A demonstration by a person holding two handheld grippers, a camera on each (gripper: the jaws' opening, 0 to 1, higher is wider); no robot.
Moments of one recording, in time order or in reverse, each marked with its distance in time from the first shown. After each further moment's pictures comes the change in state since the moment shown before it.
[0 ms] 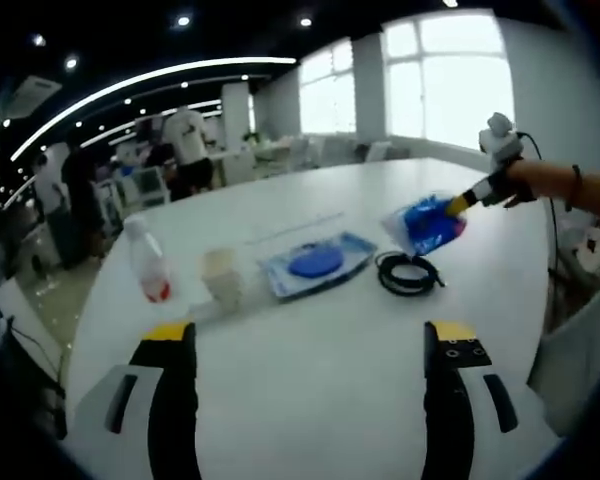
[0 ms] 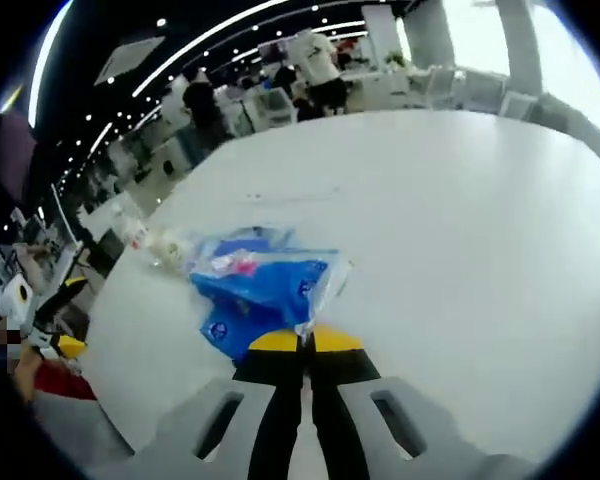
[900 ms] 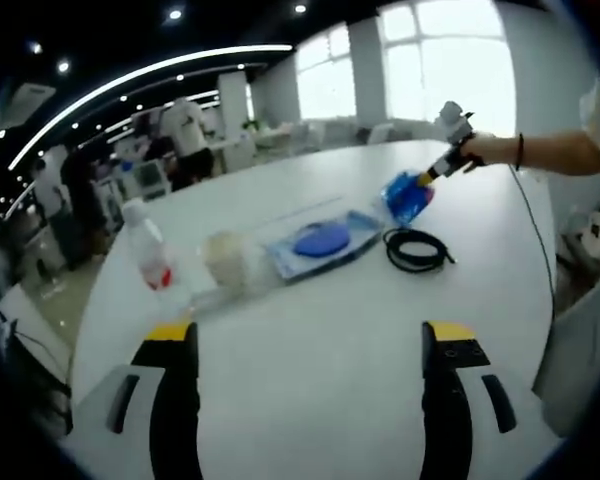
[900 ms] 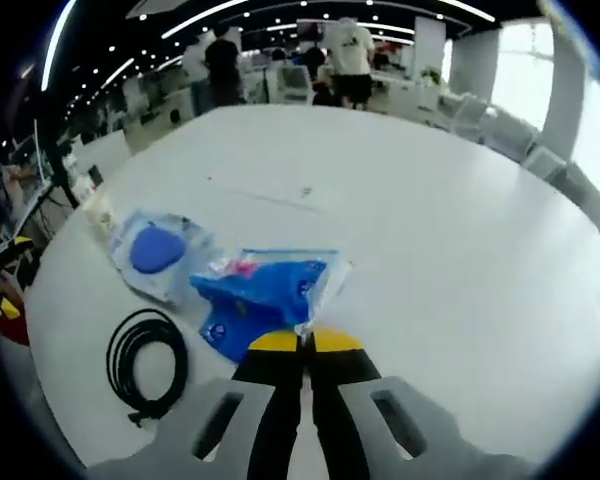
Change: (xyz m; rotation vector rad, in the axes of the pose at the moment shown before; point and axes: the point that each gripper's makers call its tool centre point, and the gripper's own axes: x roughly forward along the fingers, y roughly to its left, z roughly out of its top) left arm 0.006 0.005 -0.020 0.038 0.059 0.020; right arm 0.091 -0.072 0.023 -0.192 0.092 0.030
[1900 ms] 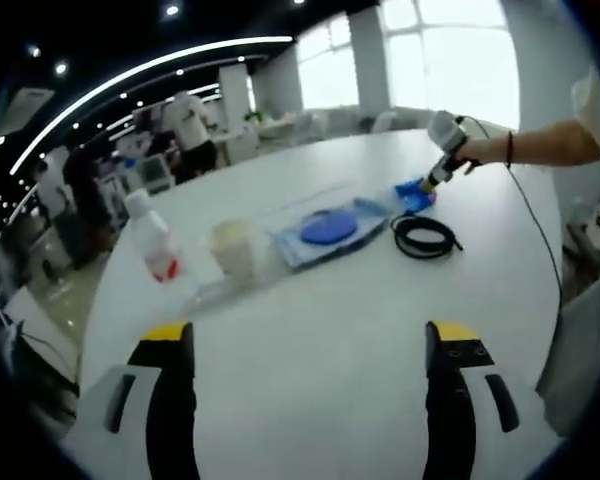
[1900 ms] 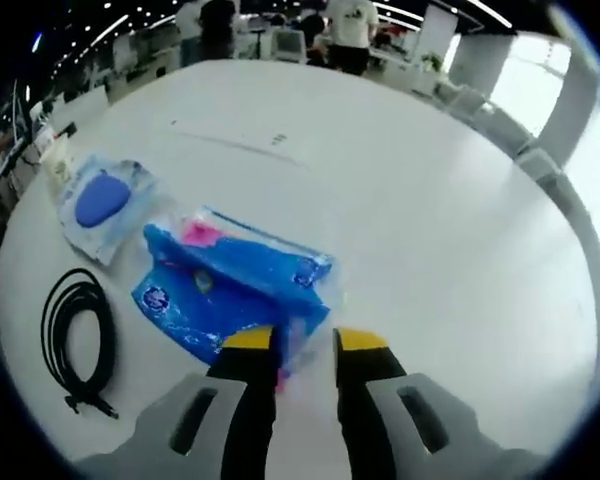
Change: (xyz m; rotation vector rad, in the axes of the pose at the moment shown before) left arm 0.000 0.007 -0.009 0.027 0.048 0.037; right arm 0.029 -0.035 -0.029 -0.045 0.122 -0.125
